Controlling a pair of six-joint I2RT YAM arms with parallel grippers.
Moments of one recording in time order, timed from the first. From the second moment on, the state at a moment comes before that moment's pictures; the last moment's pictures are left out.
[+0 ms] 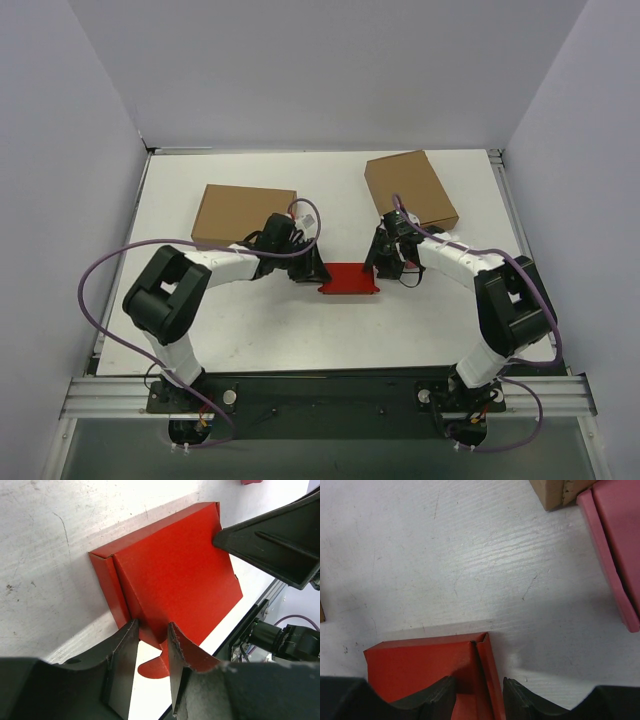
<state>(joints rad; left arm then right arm) -0.59 1.77 0.92 0.05 0.50 -0.72 0.44 1.63 0.93 -0.40 -0.04 0.75</state>
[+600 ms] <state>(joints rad) -0.64 1.77 1.05 -0.17 0.35 -0.66 0.44 1.63 0.93 -0.40 -0.04 0.75</state>
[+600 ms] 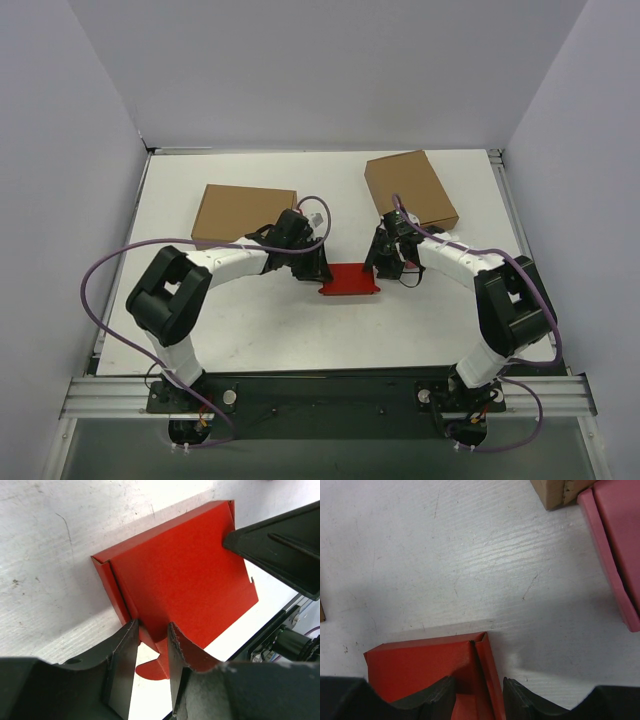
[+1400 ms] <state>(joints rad) -0.66 1.80 1.07 -0.17 0.37 -0.68 0.43 1.63 0.93 -0.40 -0.03 0.76</state>
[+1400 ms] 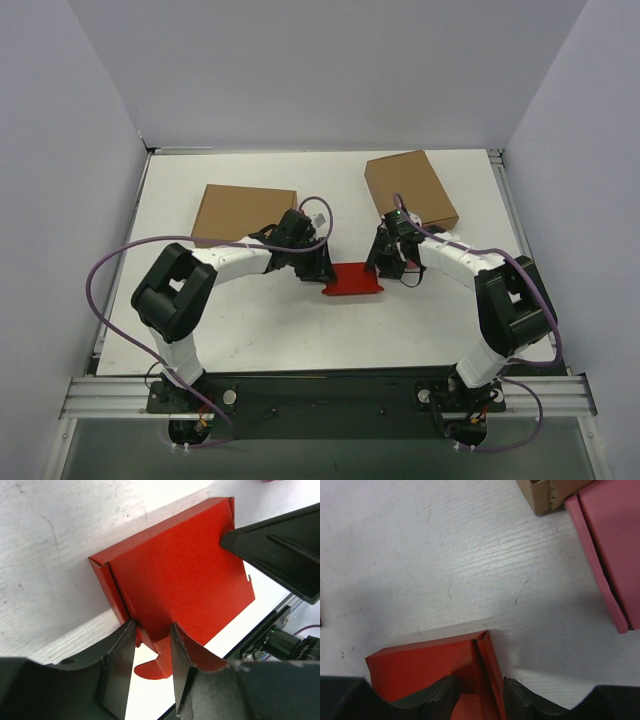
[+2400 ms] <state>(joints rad) -0.65 1.86 1.01 0.11 0.44 -0.81 0.40 1.62 0.93 -0.40 0.05 0.76</state>
